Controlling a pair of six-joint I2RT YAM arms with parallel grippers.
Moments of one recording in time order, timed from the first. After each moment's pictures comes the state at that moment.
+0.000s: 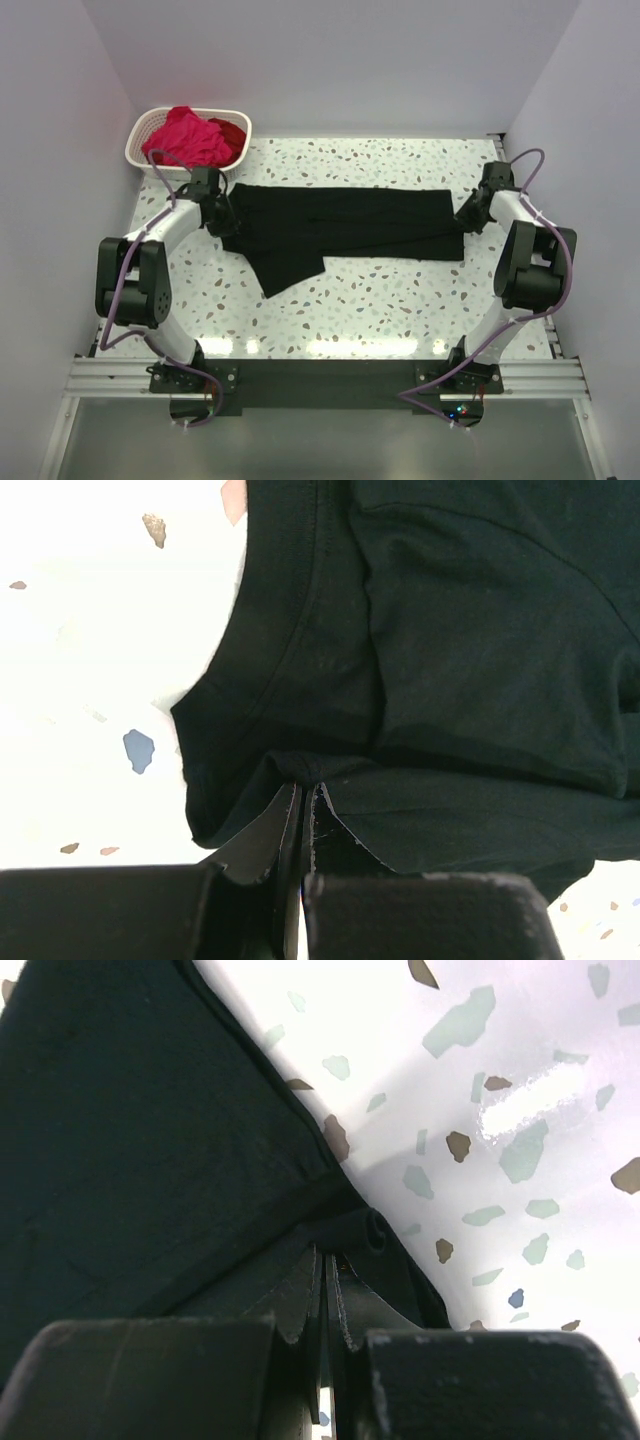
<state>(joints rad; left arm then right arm) -0.09 1.67 1.09 -0.49 0.04 -0.48 -0.21 1.80 1.22 -0.53 -0.02 0.51</state>
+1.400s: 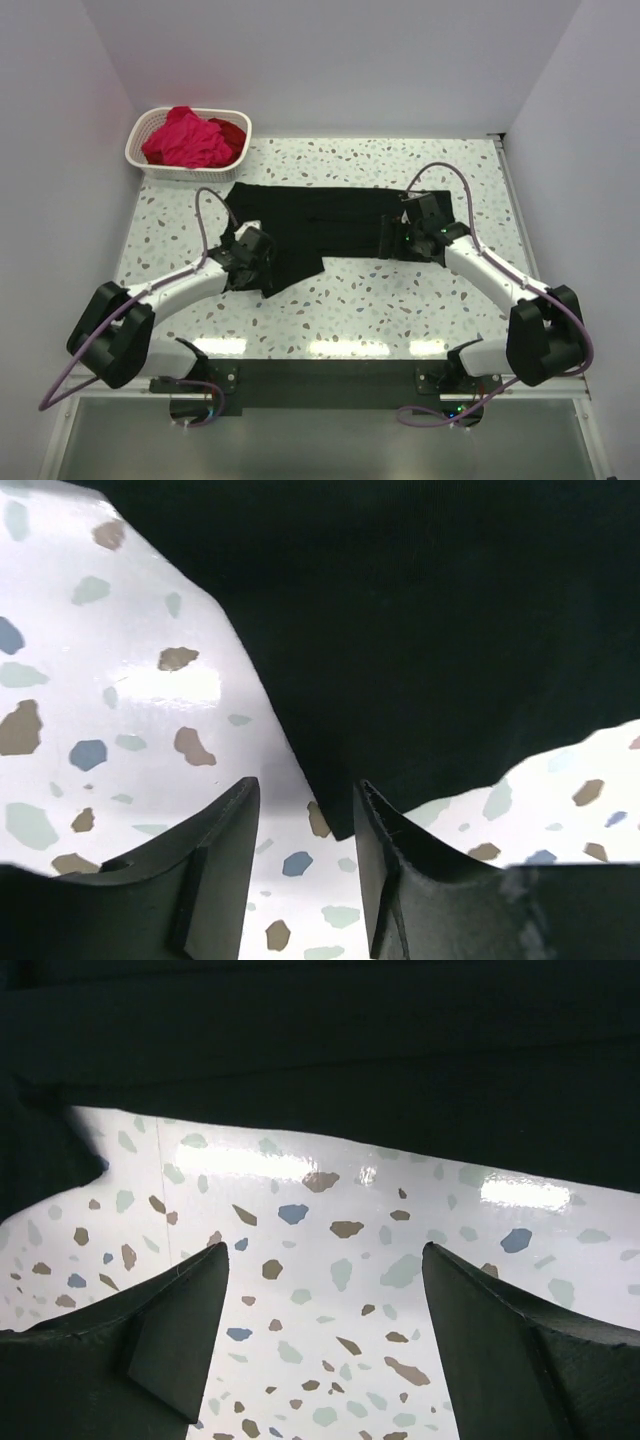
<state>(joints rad) -0.56 1.32 0.68 -0.46 -0.24 -0.66 0.37 1.35 0.89 -0.50 -0.01 0.43</state>
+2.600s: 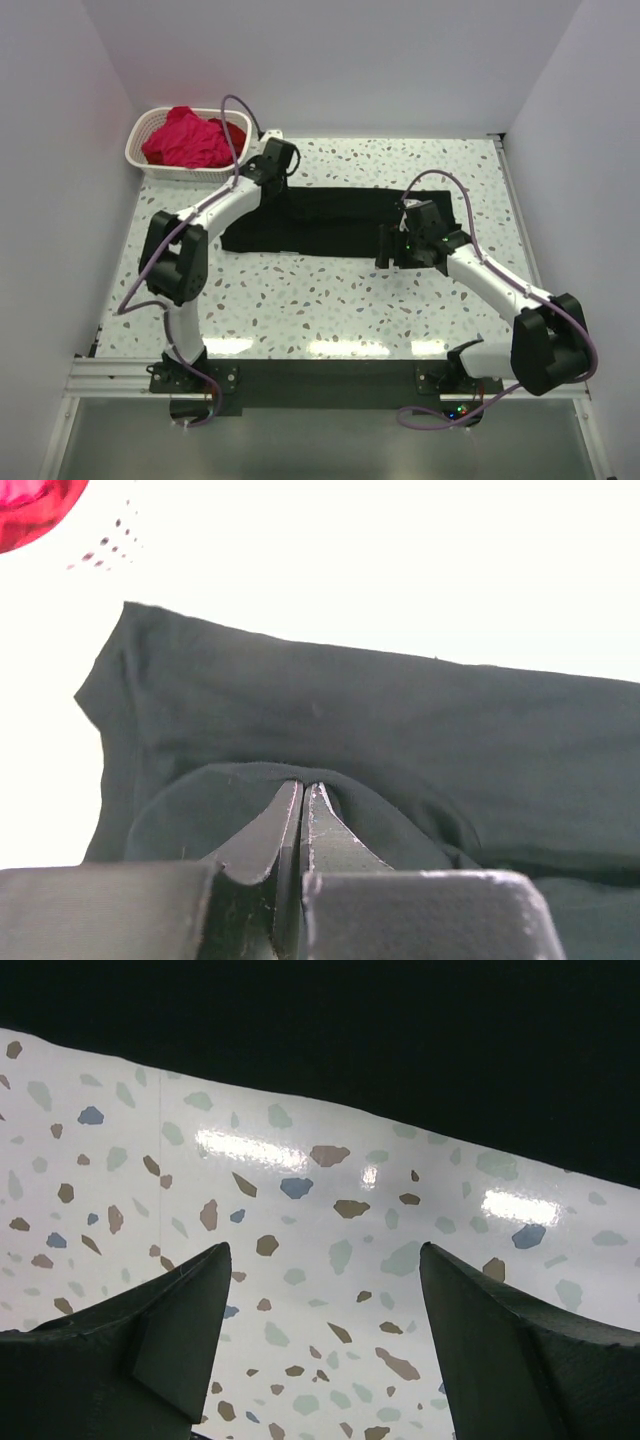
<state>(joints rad) -0.45 1.89 1.49 -0.41 -0.44 -0.41 0.39 1.30 0.81 -0.46 -0.07 0.35</state>
